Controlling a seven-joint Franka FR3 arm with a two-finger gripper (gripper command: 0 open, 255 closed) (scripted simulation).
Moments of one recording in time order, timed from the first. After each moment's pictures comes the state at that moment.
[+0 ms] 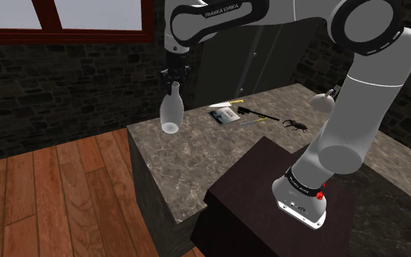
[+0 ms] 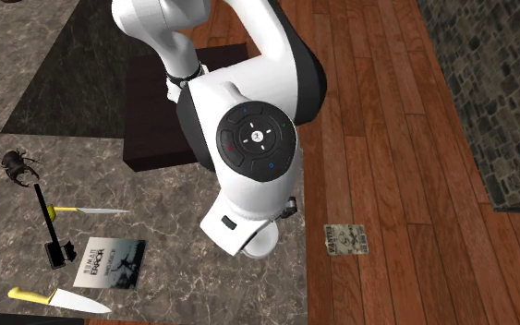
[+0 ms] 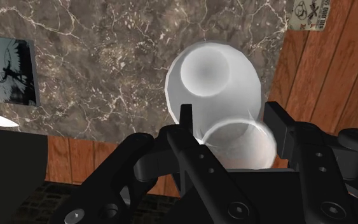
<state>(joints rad) 0.11 0.24 0.16 -1.82 -0.02 2.01 0.35</state>
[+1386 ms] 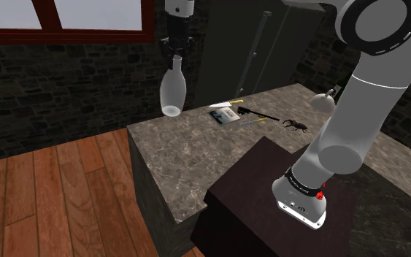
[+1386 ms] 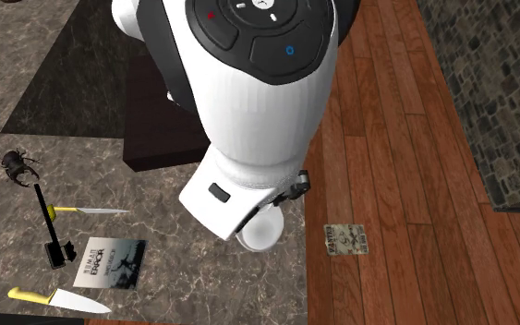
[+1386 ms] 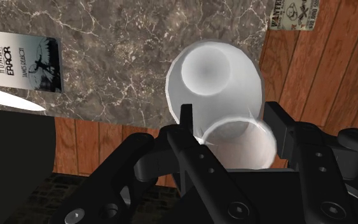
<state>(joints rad) 0.11 0.19 0.16 -1.60 -0.01 1.74 0.35</state>
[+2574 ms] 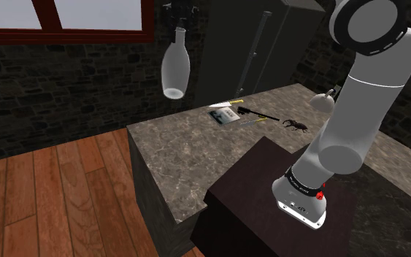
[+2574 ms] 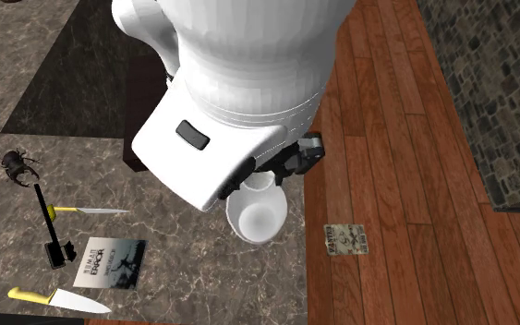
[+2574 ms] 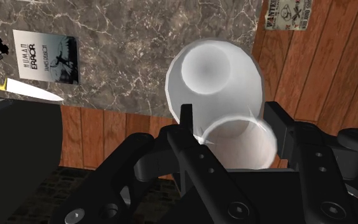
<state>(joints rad) 0.12 0.23 0.16 -1.31 -0.02 1.48 0.35</state>
